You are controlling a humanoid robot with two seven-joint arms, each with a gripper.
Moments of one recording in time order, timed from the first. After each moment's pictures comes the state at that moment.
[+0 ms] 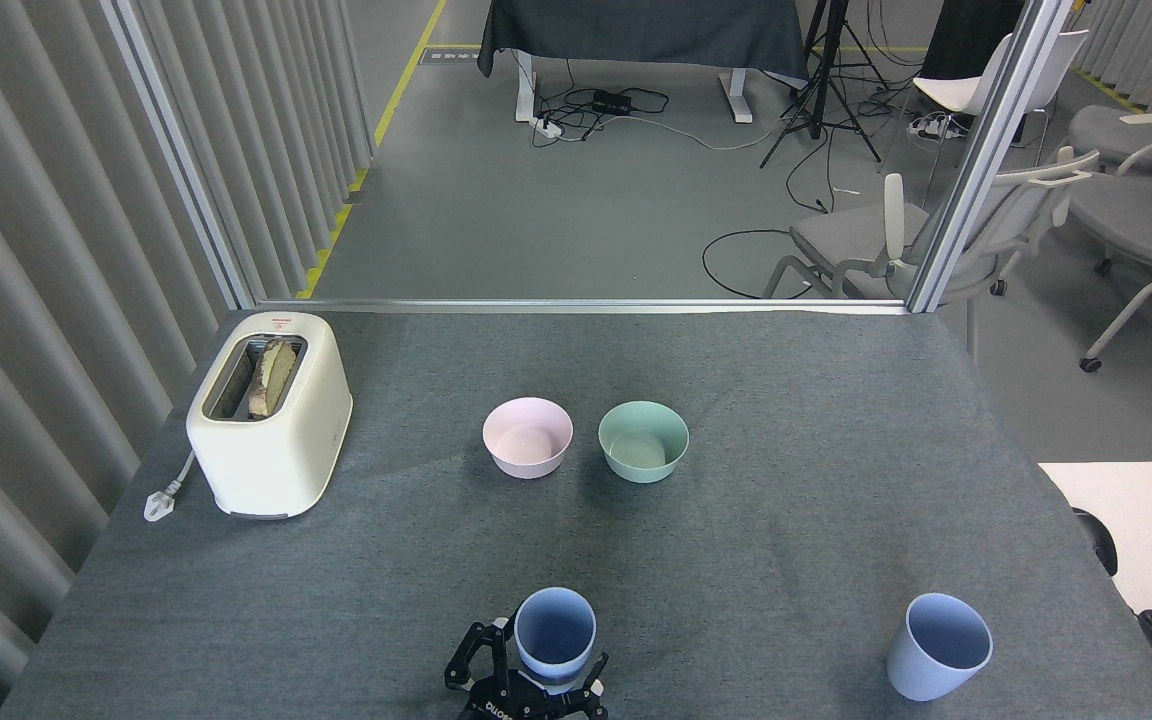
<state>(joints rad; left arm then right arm) -0.06 -0.06 -0.40 -1.12 -1.71 -0.12 0.45 0.57 0.03 0.00 -1.59 1.49 -0.08 -0.51</state>
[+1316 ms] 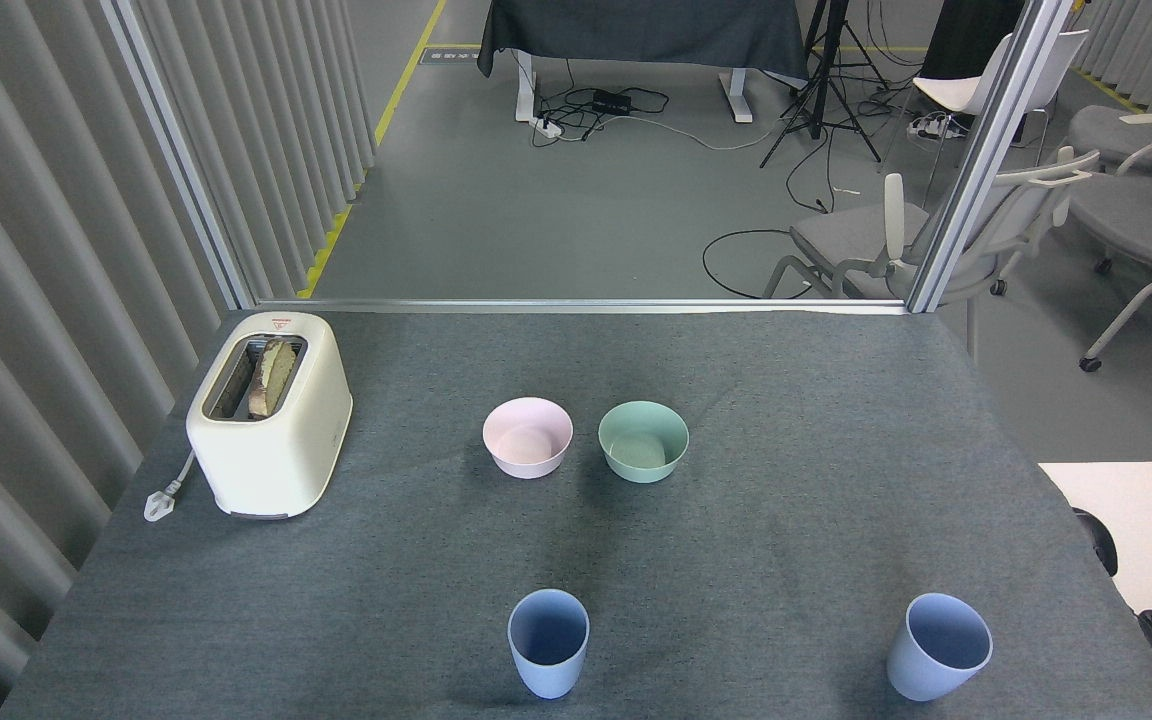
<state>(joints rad) 0.46 0.10 -0.06 -1.55 -1.42 -0.11 0.46 0.36 0.00 -0.14 -1.44 1.45 -0.06 -0.33</state>
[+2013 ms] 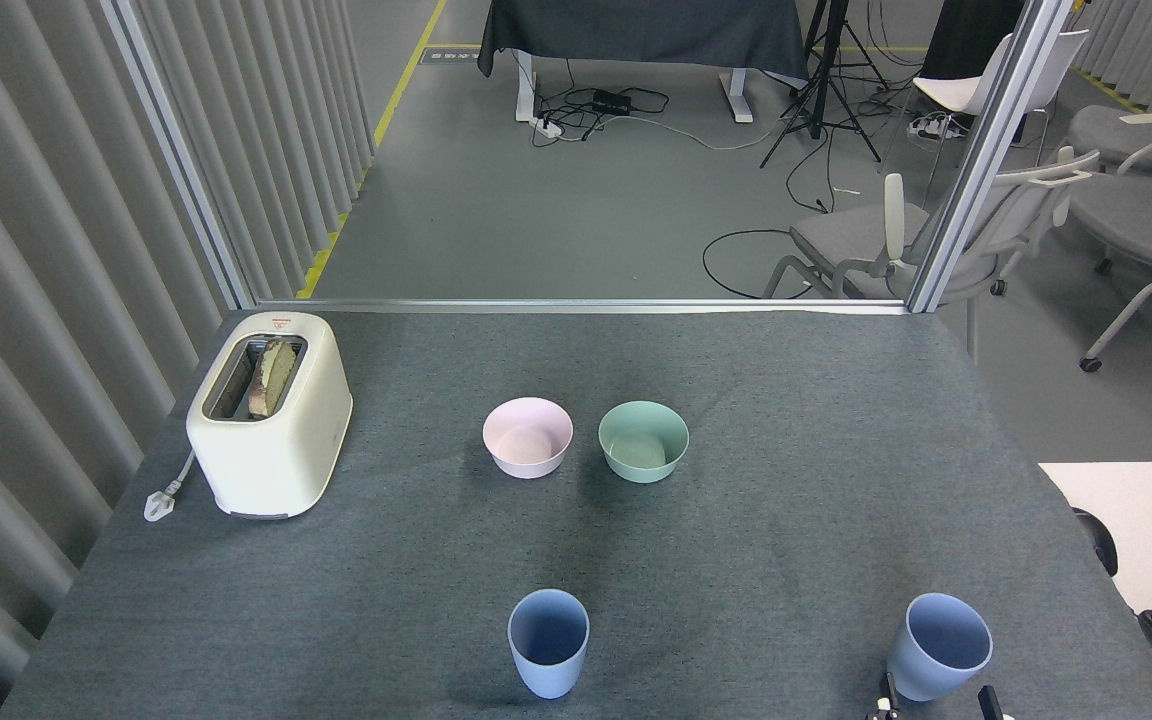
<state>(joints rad) 0.46 0.10 -0.06 -1.55 -1.42 -0.11 0.46 0.23 -0.04 -0.15 -1.39 1.44 -0.04 -0.29</state>
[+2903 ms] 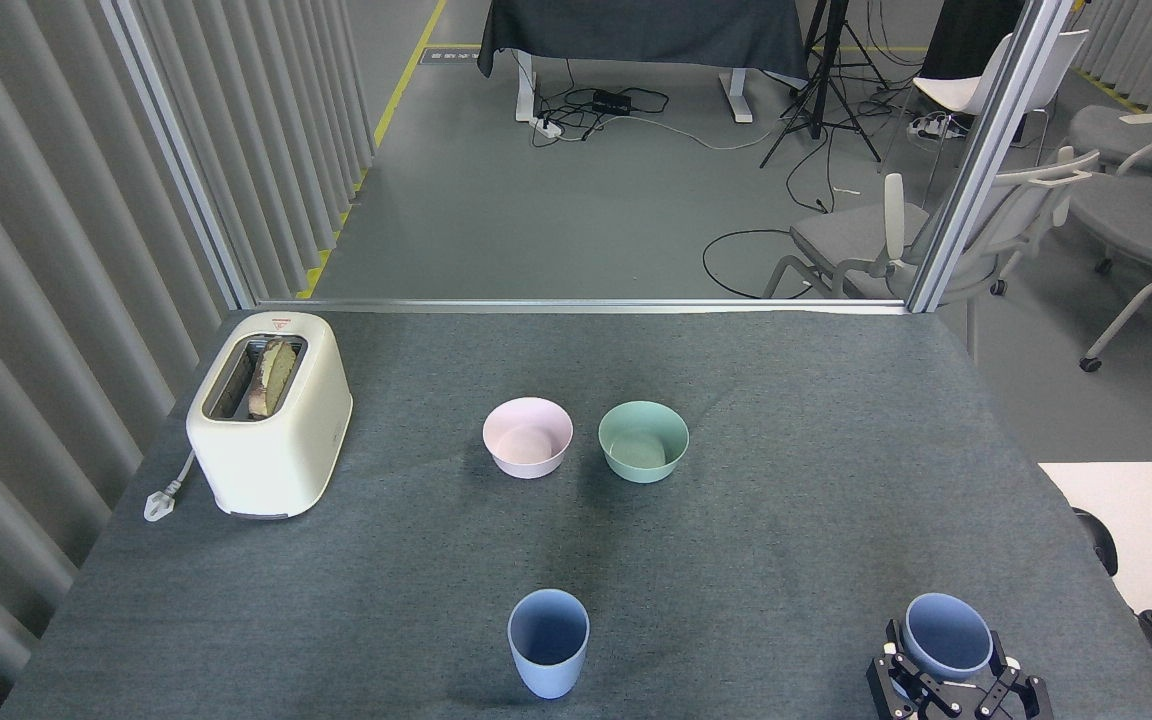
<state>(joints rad) 0.46 0.10 -0.06 -1.55 -1.42 -0.11 0.46 0.10 -0.09 -0.15 -1.30 1.44 -0.03 -0.28</state>
